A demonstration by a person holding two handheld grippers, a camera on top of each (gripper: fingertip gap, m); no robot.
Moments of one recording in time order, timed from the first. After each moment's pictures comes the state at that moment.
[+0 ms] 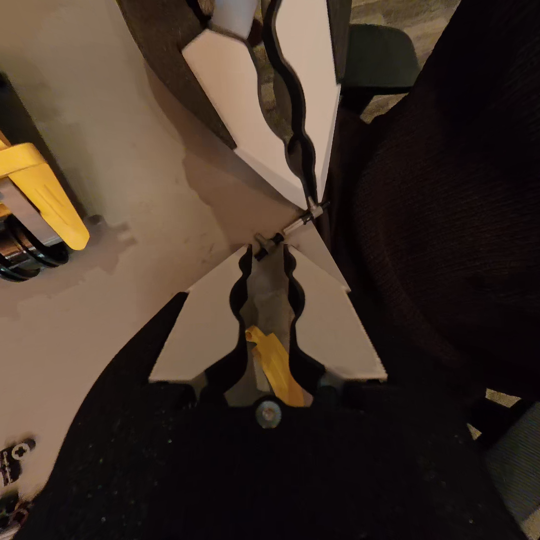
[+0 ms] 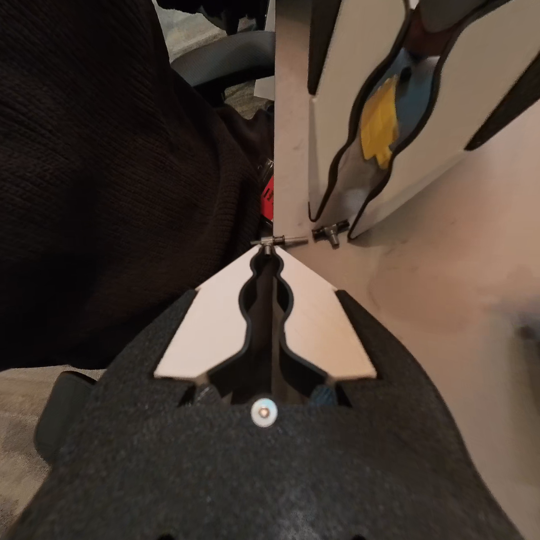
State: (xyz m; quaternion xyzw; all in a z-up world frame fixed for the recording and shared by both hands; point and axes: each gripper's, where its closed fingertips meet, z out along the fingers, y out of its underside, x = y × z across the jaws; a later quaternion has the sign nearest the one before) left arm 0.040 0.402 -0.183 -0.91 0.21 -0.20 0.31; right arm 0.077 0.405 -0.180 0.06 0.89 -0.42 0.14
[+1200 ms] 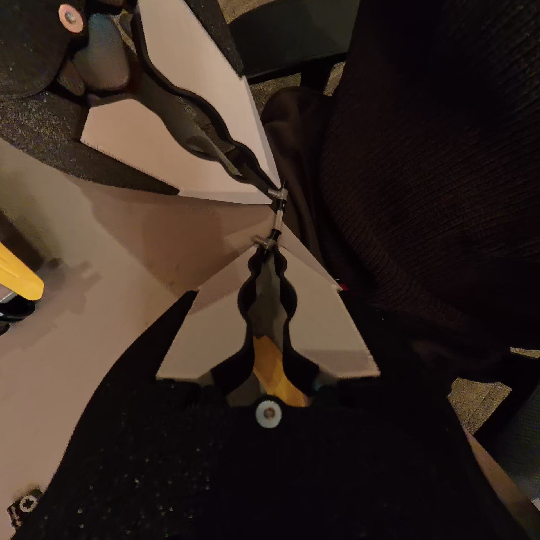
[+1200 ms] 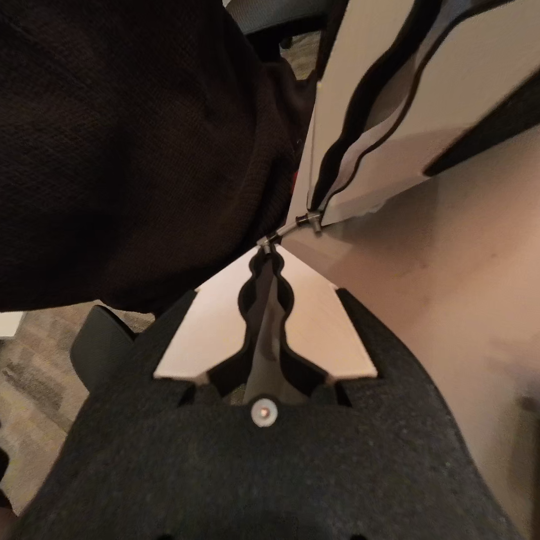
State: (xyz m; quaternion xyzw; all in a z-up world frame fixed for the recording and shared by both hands) left arm 0.059 0.390 -0.185 -0.88 0.31 -0.20 0.30; right arm 0.085 0.409 -0.184 -0.04 0.90 -0.37 0.23
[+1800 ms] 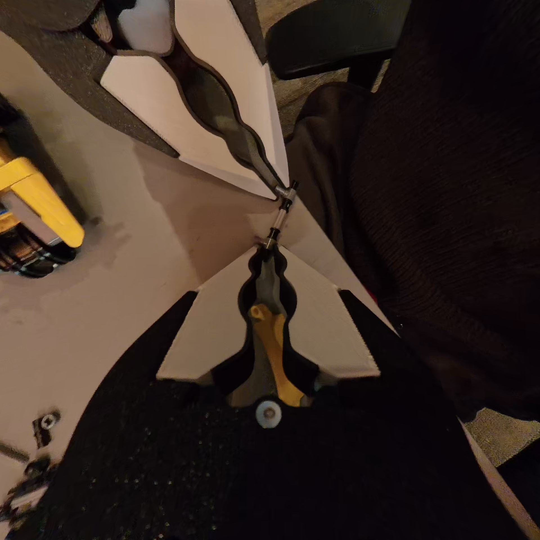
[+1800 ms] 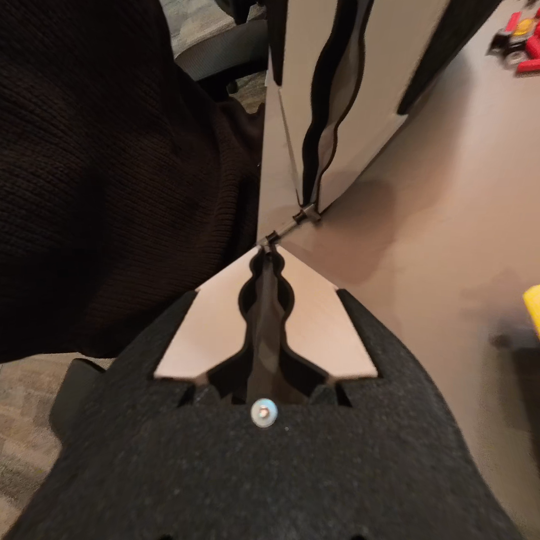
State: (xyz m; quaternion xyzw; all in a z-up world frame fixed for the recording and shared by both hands) left arm 0.041 0.387 -0.185 -0.90 0.27 -0.13 0.33; right arm 0.067 0.406 -0.183 0.06 0.89 -0.41 0.18
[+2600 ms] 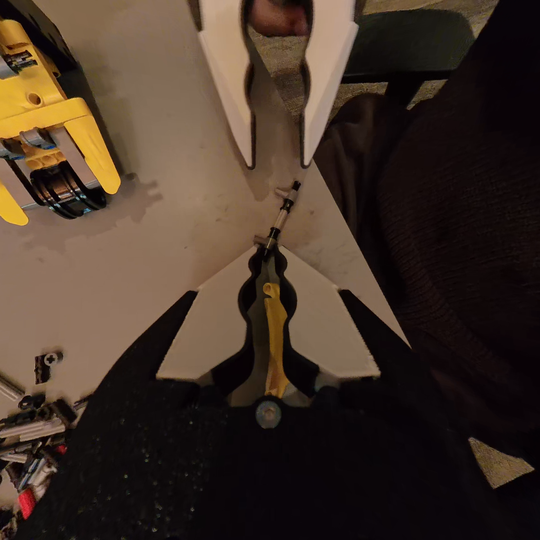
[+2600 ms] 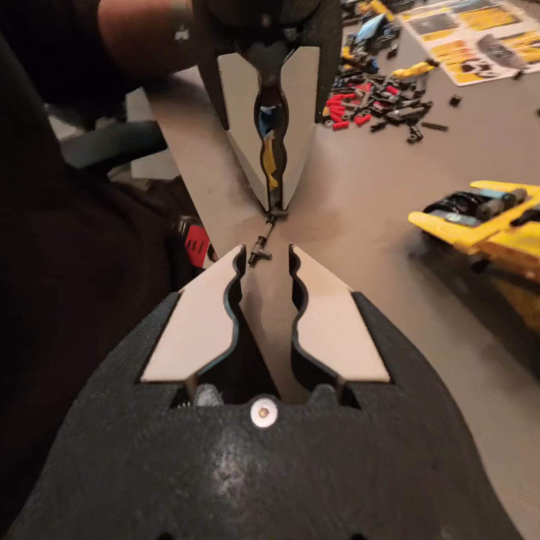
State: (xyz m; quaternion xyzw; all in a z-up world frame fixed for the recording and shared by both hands) left arm 0.021 0.382 -0.185 -0.91 0.19 -0.11 0.35; right arm 0.036 0.415 -0.166 0.22 0.84 -0.49 -0.06
